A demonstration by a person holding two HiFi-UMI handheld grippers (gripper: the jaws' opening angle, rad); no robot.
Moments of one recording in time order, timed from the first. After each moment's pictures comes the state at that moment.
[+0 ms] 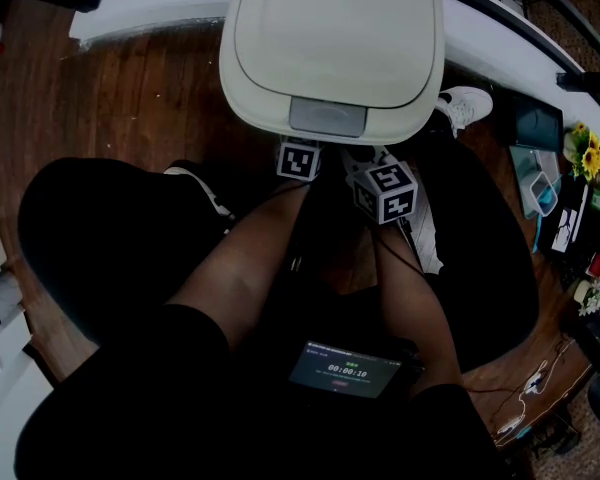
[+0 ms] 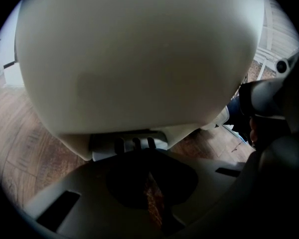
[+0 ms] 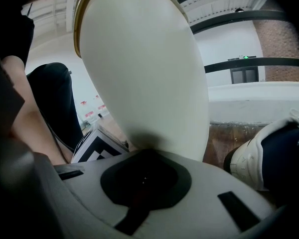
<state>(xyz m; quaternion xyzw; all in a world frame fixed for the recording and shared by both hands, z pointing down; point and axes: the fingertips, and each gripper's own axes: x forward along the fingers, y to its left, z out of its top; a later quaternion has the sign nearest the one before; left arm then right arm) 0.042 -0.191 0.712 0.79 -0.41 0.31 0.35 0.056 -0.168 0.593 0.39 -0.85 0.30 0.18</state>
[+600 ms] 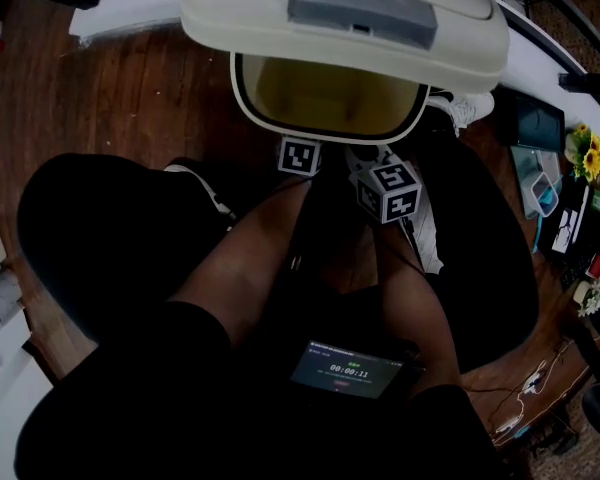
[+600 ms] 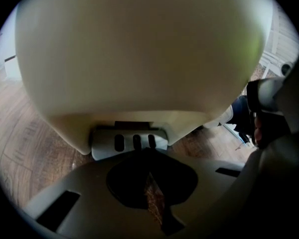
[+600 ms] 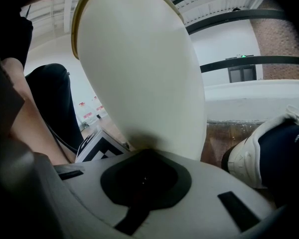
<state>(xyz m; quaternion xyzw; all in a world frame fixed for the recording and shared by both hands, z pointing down) 0.042 -0.189 0.722 0.78 -0.41 0.31 0.37 0.063 -0.169 0.595 0.40 -0.84 0.31 0.18</state>
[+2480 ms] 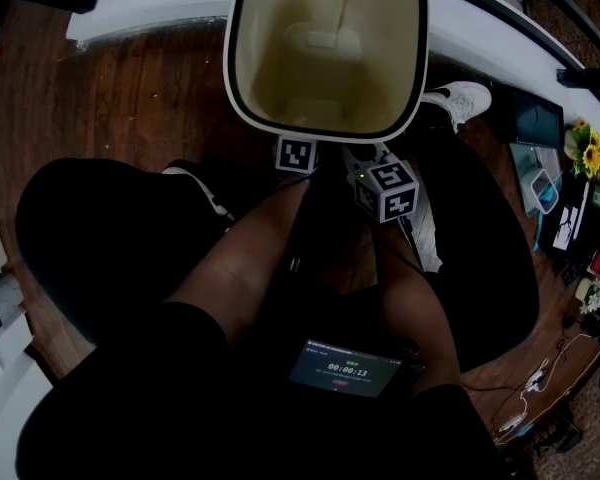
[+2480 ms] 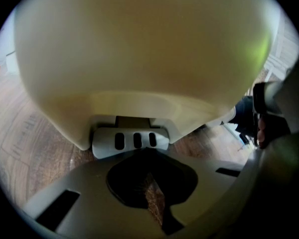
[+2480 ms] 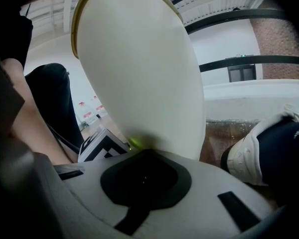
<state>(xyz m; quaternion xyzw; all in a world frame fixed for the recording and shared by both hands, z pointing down) 0.041 -0.187 0.730 0.76 -0.41 0.32 0.39 0.066 -0.167 0.598 0.40 -0.84 0.31 0.18</state>
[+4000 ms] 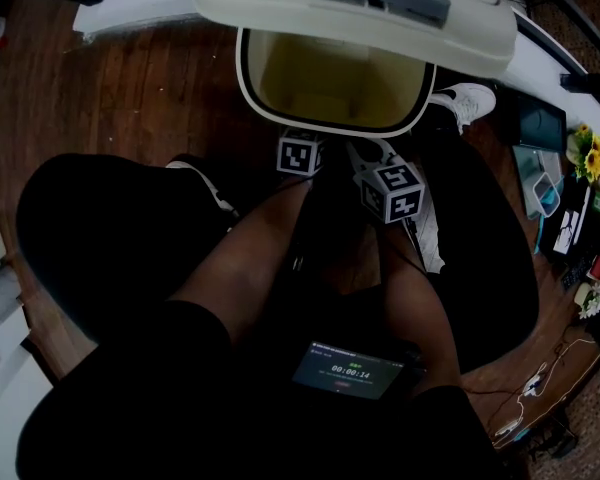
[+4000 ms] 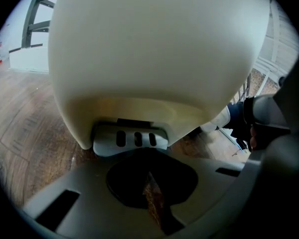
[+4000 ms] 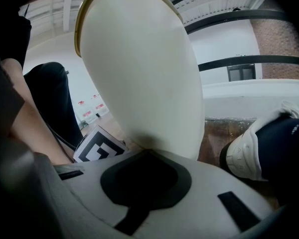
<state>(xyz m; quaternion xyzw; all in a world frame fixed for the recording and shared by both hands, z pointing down) 0.039 -0.182 0.720 0.78 -0.41 0.28 0.39 0.065 -0.158 0.600 0.40 -0.84 0.31 0.18</state>
